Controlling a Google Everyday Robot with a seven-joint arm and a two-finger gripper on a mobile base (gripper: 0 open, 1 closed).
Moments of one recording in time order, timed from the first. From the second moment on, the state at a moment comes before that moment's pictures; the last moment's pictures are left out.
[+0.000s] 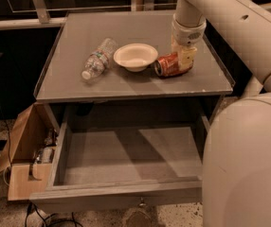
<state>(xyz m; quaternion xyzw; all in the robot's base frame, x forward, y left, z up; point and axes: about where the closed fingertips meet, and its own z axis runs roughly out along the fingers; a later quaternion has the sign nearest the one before) 0.708 -0.173 0.863 -0.77 0.62 -0.11 0.08</state>
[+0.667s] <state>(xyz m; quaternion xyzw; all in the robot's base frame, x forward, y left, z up) 0.707 -0.175 0.861 -0.77 0.63 -0.11 0.08</state>
